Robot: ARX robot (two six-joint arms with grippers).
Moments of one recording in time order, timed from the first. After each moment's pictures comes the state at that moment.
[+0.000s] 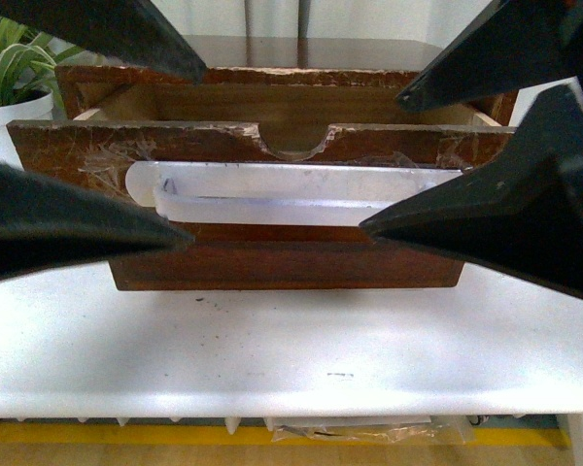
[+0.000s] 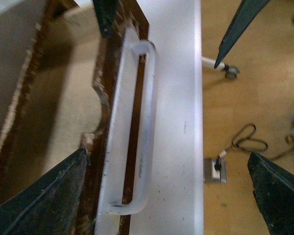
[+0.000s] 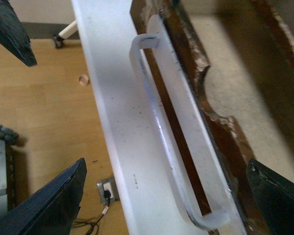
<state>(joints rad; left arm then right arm) -0.21 1.27 0.98 -0.40 0.70 1.17 0.35 1.36 1.01 -0.32 -0.57 -0.85</state>
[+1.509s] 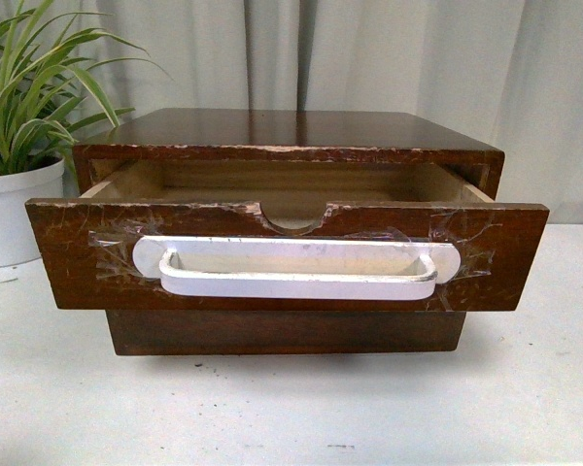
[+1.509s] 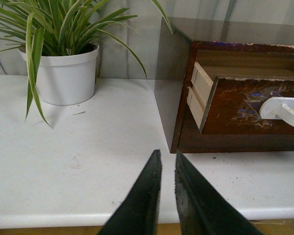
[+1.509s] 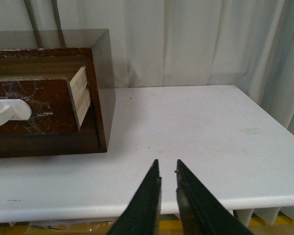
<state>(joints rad) 0.00 0.22 0.06 0.16 0.00 -0.01 0.00 0.06 0.06 -0.01 0.00 0.00</state>
